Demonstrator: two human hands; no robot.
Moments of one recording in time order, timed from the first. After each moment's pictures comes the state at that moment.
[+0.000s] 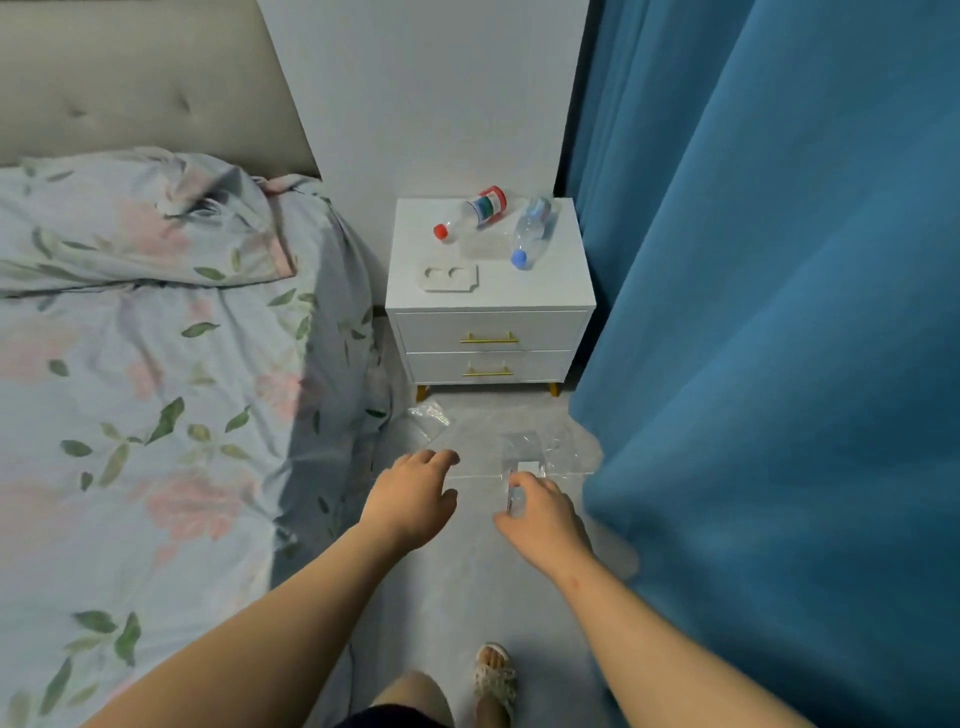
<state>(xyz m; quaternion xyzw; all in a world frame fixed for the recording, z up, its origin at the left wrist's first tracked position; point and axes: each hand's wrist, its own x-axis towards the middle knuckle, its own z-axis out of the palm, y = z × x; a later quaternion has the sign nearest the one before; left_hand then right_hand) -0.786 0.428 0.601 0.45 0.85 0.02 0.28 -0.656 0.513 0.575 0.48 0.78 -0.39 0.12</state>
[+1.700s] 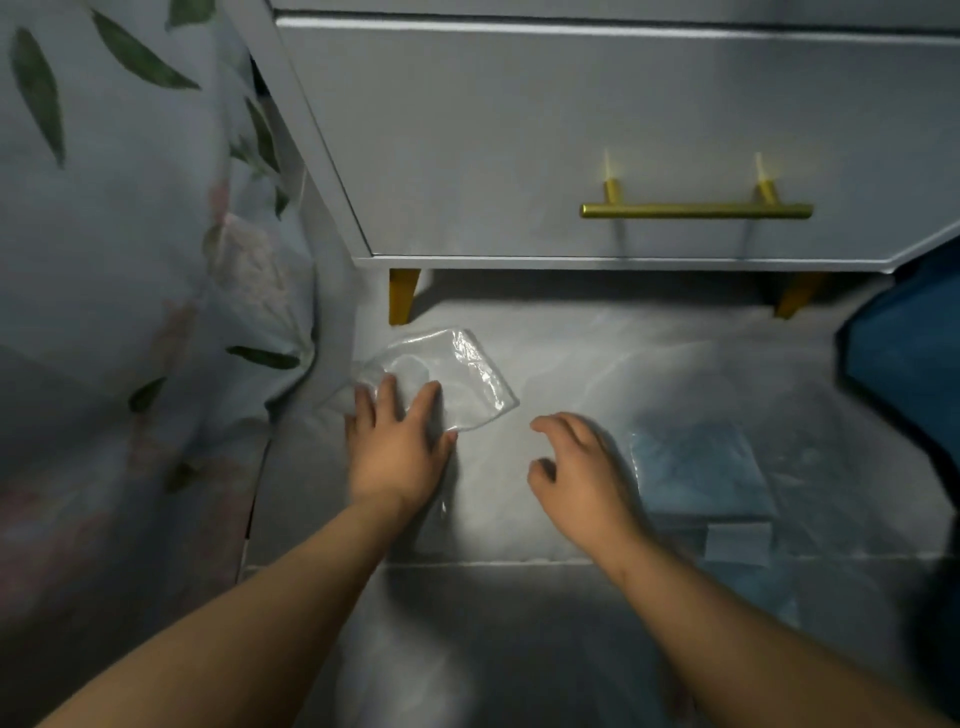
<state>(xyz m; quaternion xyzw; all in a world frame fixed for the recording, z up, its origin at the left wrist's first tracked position) -1.053 0.596 -0.122 0.33 0.91 0.03 0.25 -0.904 0.696 -0.094 0.41 0.86 -0.30 0.06</state>
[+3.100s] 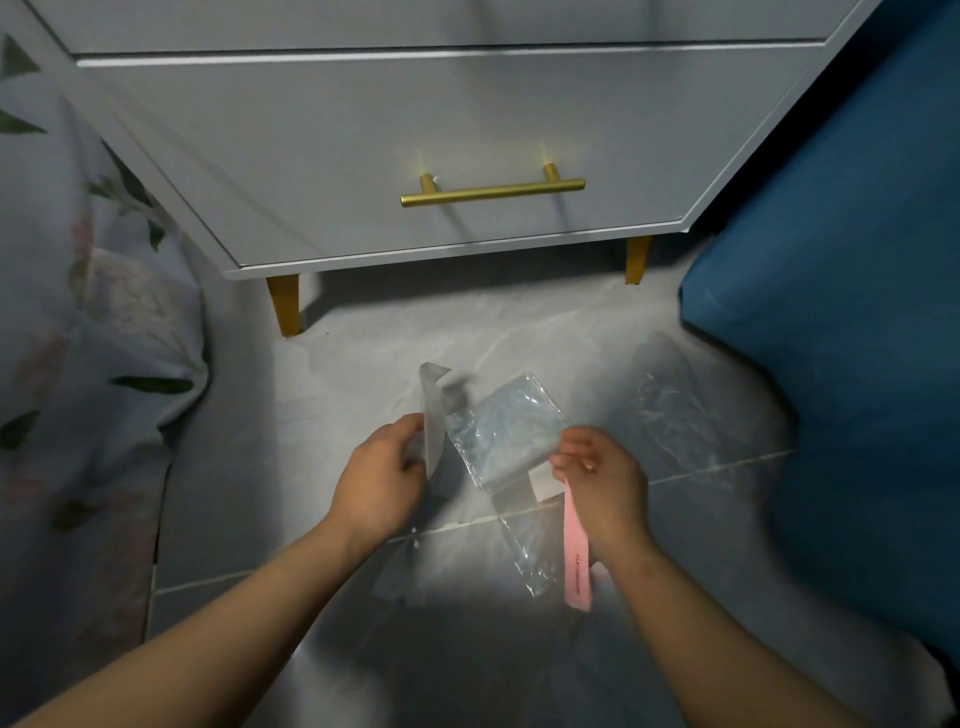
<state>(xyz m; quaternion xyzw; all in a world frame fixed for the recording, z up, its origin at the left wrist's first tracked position) -0.975 0.610 -0.062 0.38 0.82 0.24 0.35 -0.800 0.705 -0.097 0.62 0.54 -0.51 -0.25</state>
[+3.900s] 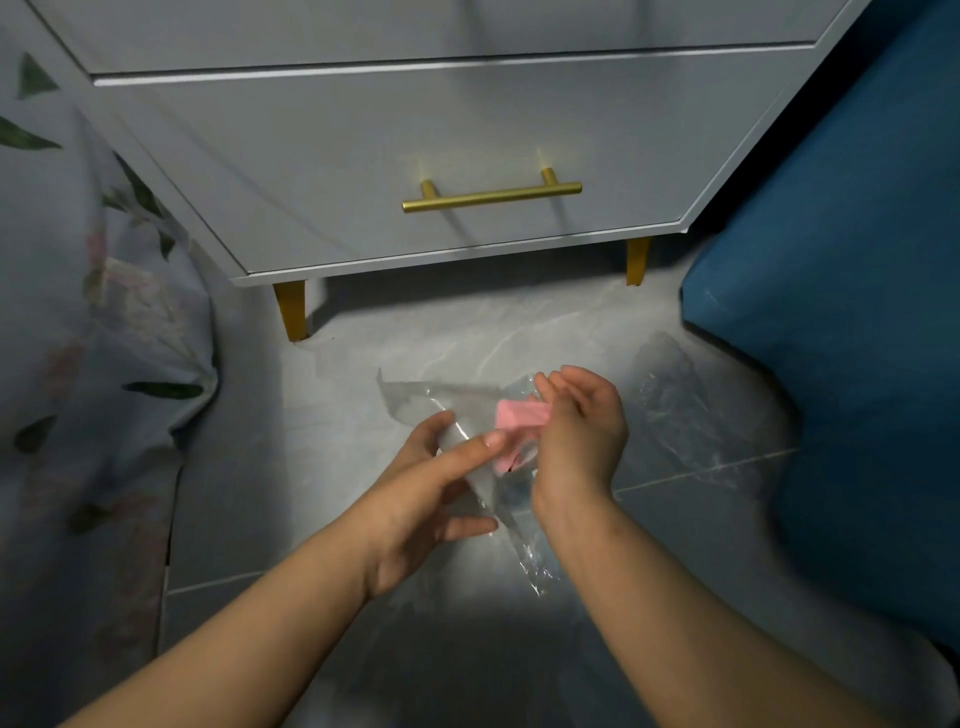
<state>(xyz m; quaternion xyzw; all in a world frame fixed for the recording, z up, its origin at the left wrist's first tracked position) -0.945 0.615 0.000 0.02 0.58 0.47 0.66 -0.868 0.702 -0.034 0.61 0.30 -0.58 -0.45</state>
